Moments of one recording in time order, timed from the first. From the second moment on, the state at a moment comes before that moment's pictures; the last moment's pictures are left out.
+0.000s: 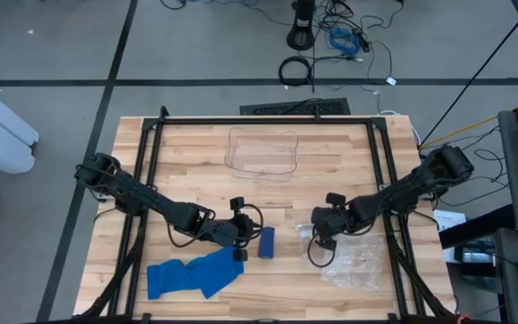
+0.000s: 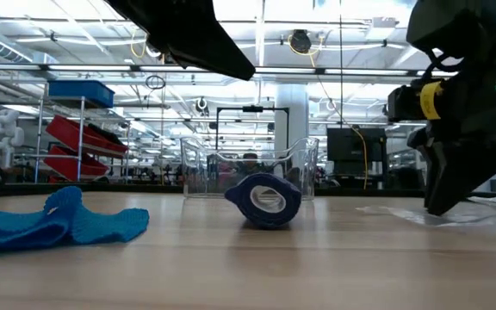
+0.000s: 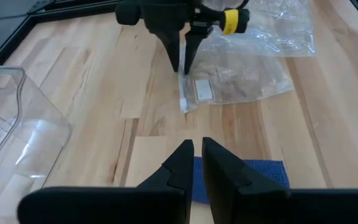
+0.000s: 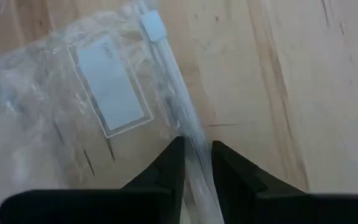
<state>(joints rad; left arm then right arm) -0.39 1.62 0.99 0.01 -0.44 -0.12 0.37 1.48 0.63 -0.42 0.24 0.59</state>
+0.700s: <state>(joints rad) -0.34 1.58 0.99 0.02 -0.50 -0.12 0.60 1.48 0.80 -0.43 0.80 0.34</state>
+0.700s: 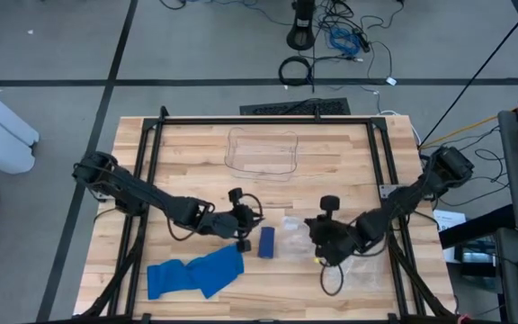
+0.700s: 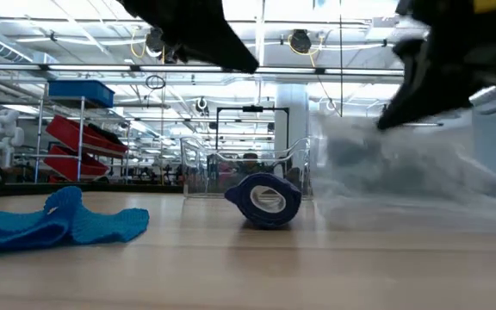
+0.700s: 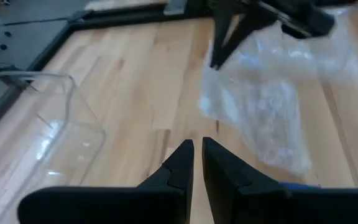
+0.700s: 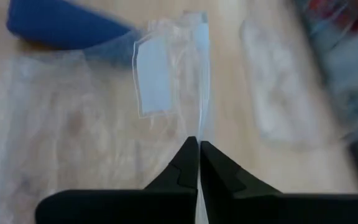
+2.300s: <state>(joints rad) -0.37 1.63 0.99 0.26 -0.41 -0.06 0.70 2.00 1.24 -0.25 1.57 -0.77</state>
